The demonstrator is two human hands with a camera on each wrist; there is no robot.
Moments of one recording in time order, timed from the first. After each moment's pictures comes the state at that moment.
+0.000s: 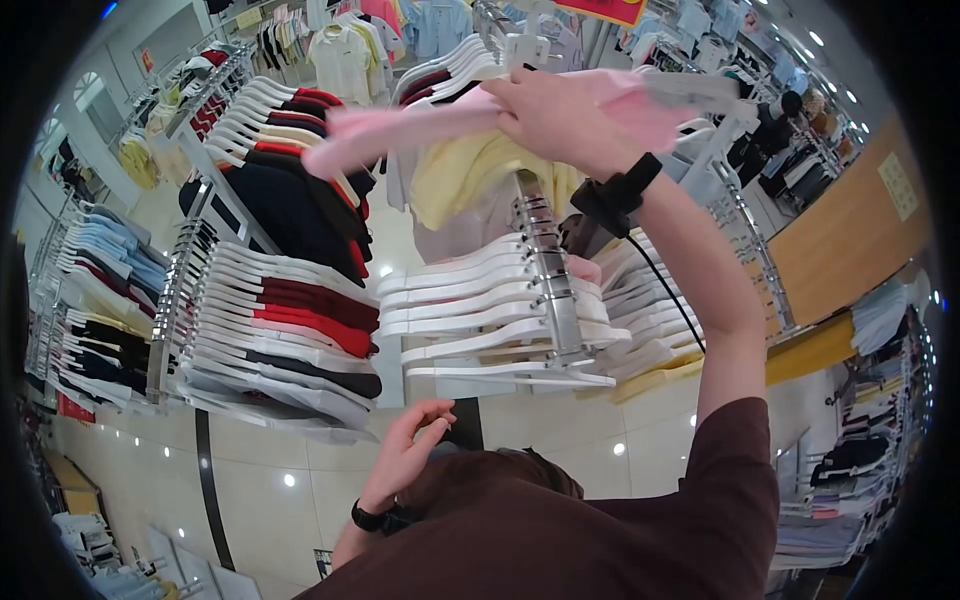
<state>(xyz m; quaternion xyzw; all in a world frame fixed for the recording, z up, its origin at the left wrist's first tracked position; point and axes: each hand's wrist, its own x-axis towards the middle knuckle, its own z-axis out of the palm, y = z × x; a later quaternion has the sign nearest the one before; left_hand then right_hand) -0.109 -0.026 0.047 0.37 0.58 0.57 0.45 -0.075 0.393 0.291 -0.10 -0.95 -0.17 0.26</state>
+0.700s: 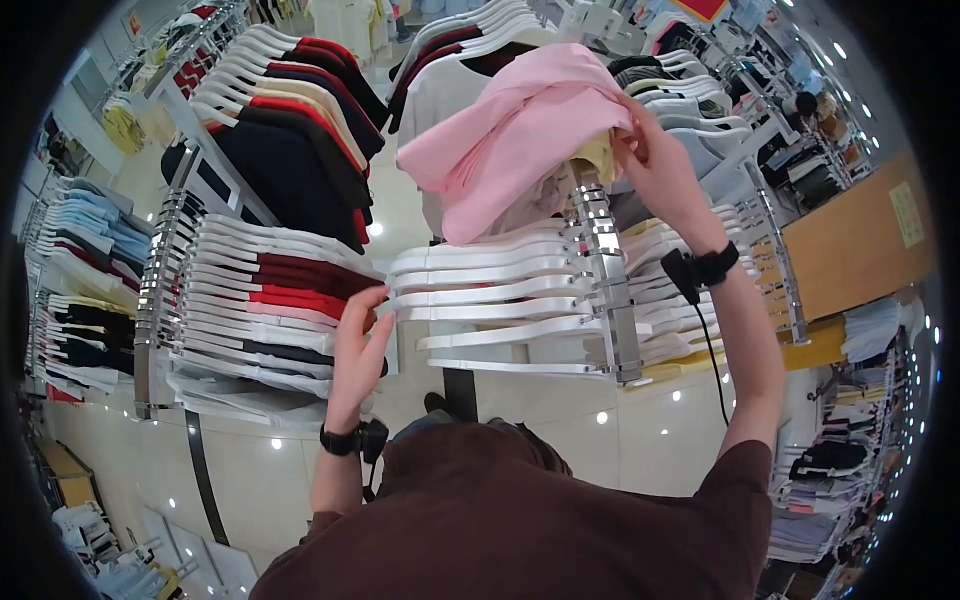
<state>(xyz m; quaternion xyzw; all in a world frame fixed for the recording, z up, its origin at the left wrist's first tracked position) -0.249 0.034 0.024 0.42 0.68 0.57 0.20 -0.011 0.399 0.222 -0.29 -0.90 0.16 0.28</state>
